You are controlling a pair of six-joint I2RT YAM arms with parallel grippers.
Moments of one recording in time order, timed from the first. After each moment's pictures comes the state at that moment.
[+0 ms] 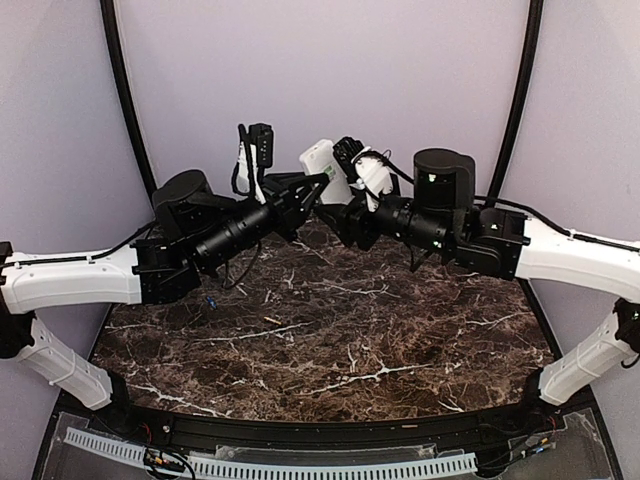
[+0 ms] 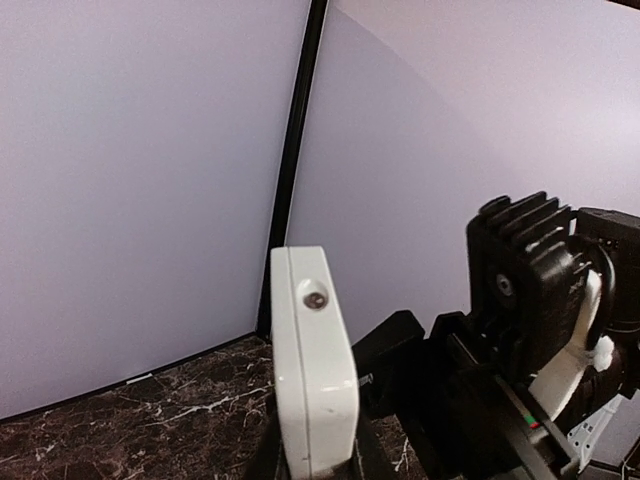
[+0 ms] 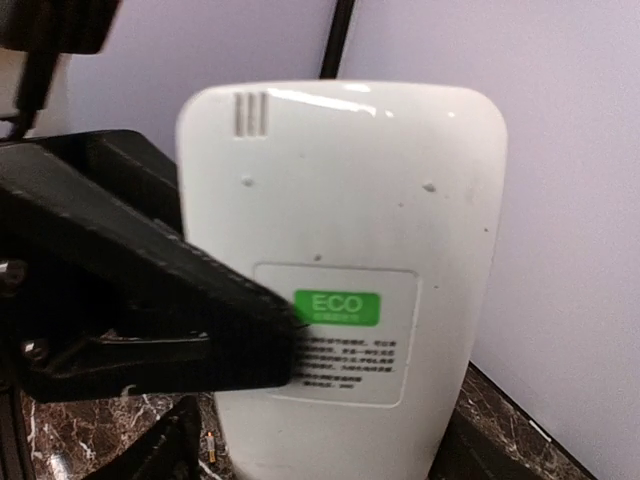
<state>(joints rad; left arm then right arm) -1.04 1.37 1.08 0.50 -0.13 -0.17 1.07 1.39 1.26 0.00 0.19 -0.22</state>
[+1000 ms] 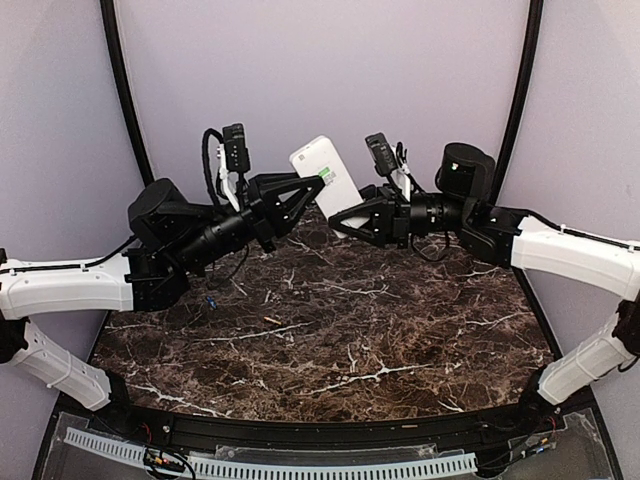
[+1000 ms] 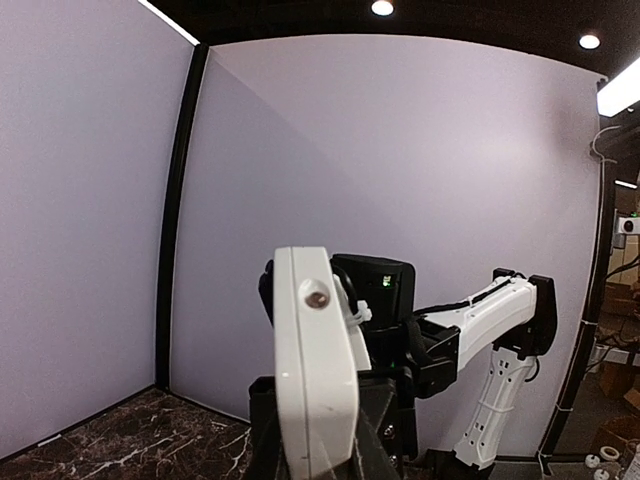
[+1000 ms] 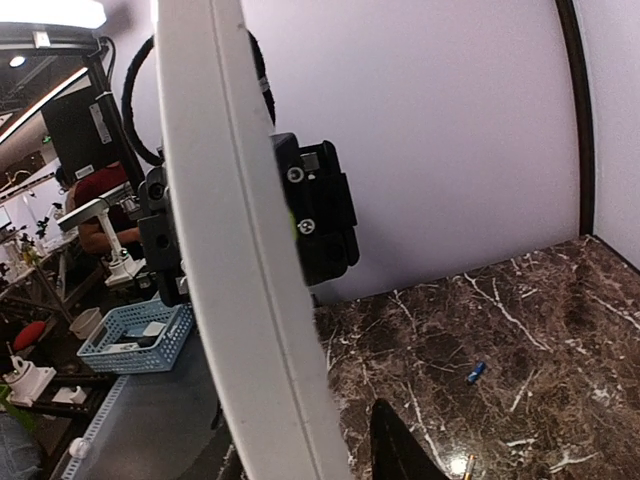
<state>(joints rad) -1.01 1.31 0.97 0.72 0.19 -0.23 0.80 1.38 1.14 0.26 -0.86 0.29</state>
